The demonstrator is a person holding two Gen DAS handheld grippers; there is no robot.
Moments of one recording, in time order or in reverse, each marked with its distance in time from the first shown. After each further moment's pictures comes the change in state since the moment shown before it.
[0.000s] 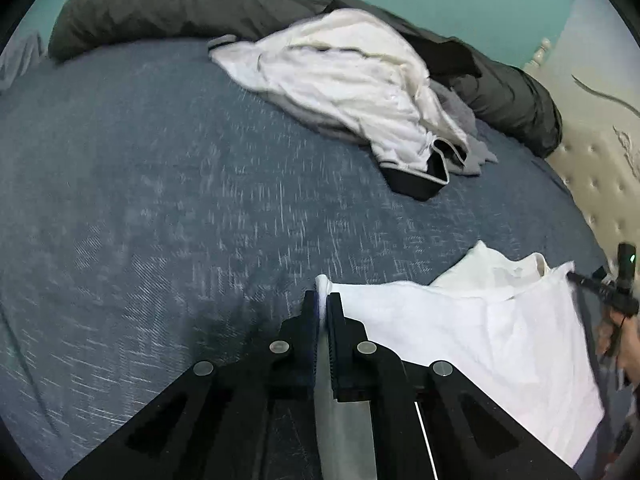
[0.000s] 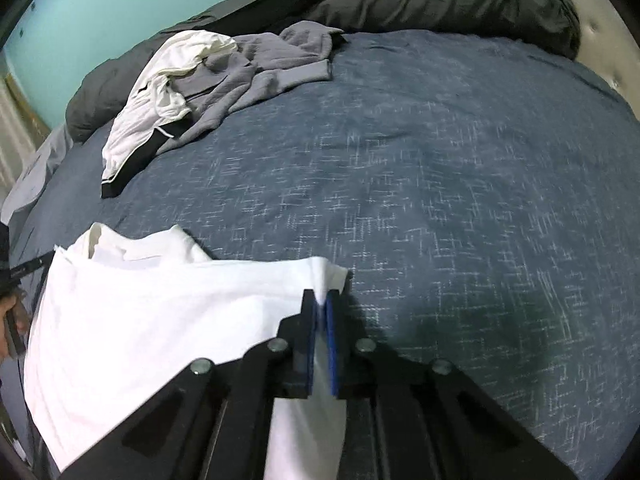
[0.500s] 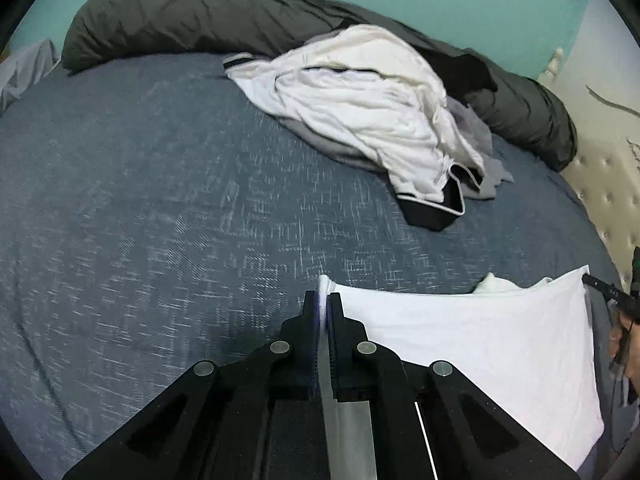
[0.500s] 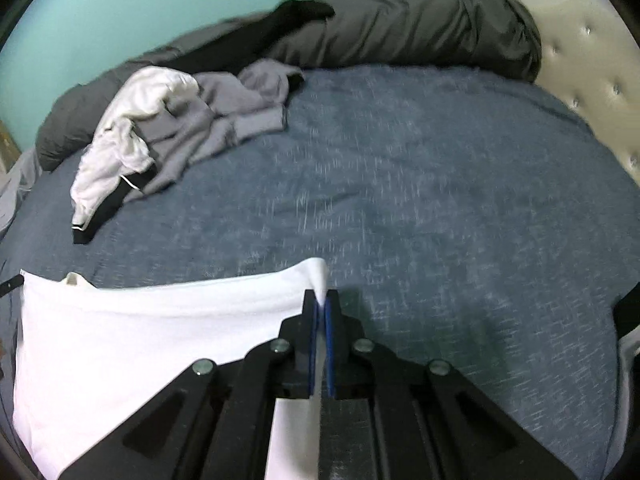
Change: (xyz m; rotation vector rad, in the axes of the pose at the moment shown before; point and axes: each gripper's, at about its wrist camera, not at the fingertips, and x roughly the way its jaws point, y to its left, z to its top) left arm 0.006 0.002 0.021 -0.039 0.005 0.054; right arm -0.019 -0.009 0.032 0.061 -0.075 -0.140
